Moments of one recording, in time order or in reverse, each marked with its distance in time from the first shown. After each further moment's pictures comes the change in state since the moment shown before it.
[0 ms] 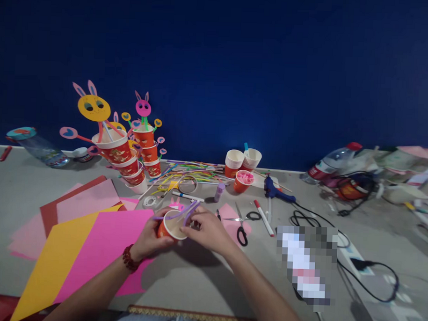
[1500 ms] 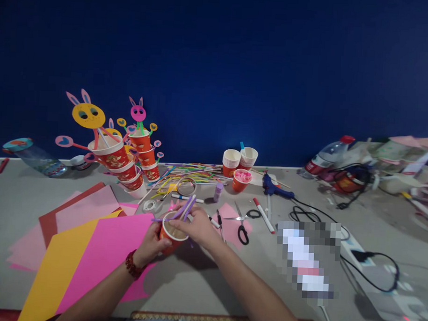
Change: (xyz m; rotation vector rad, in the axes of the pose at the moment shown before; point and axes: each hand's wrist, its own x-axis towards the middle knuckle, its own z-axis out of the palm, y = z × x) left_hand -0.006 -0.014 0.005 -0.146 0.072 -0.104; right_hand 0.020 -0.010 0.025 0.608 0.138 0.128
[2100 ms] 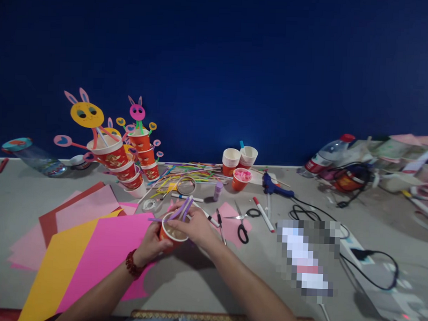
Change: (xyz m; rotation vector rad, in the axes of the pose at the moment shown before) left_hand 0.002 0.007 0.004 0.035 -0.022 0.054; right_hand -0.004 -0.009 0.008 0.149 -0.011 0.082
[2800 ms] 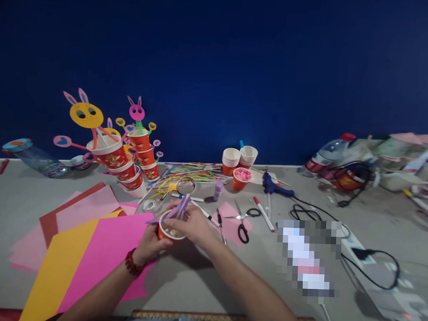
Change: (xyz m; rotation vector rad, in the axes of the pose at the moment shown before) left_hand 0.003 0.005 -0.001 0.062 -0.032 0.033; right_hand 0.002 -0.002 0.005 0.098 -0.041 0.000
